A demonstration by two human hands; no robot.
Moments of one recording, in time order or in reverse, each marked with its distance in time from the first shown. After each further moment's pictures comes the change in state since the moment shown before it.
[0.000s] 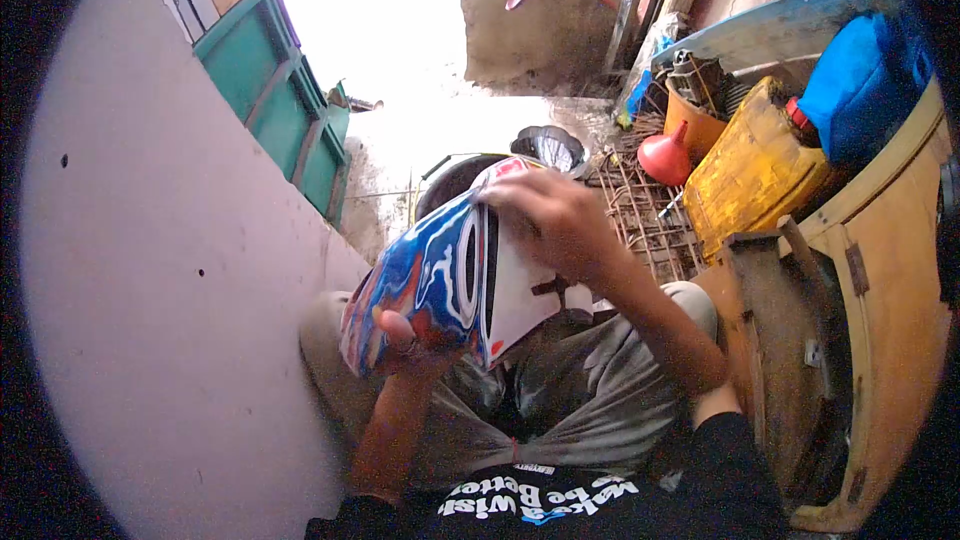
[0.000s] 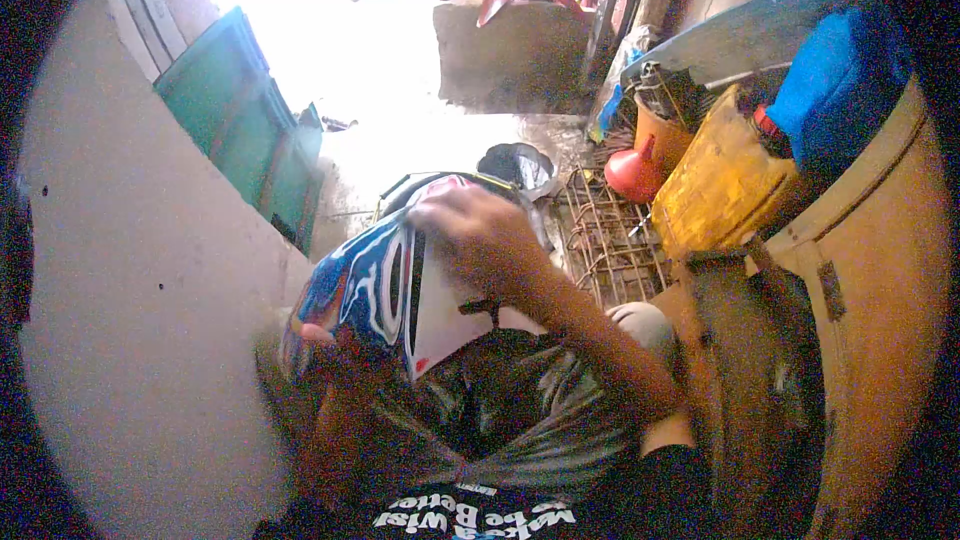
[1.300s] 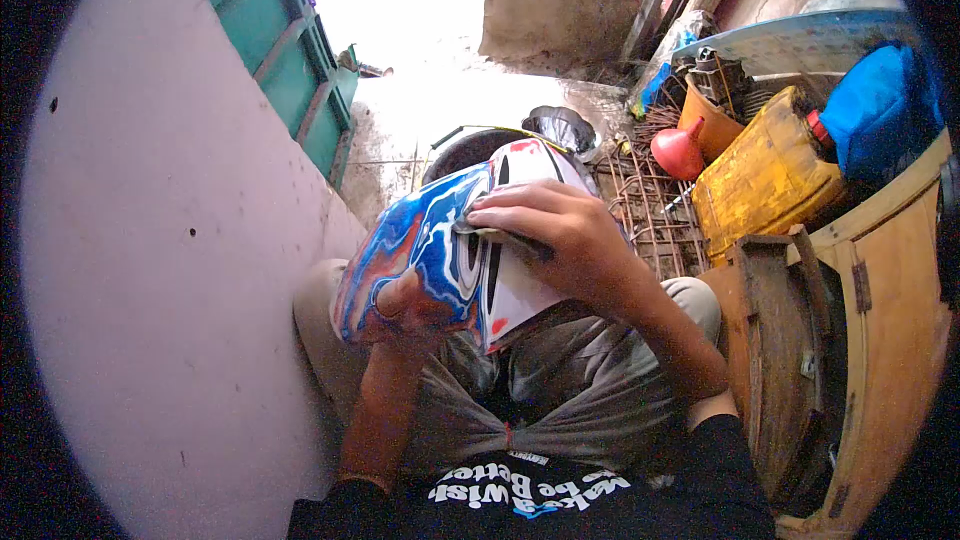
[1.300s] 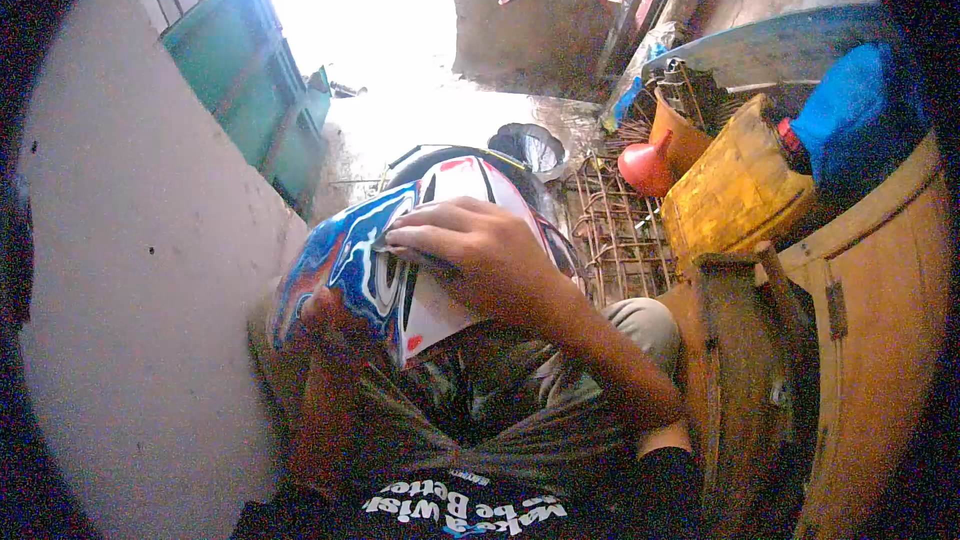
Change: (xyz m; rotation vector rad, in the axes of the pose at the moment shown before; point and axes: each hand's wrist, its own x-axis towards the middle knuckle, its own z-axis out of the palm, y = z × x) left_hand 0.006 0.014 -0.009 -0.212 -0.210 -0.021; right_hand 0.000 -0.034 -0.008 0.256 -0.132 -0.051
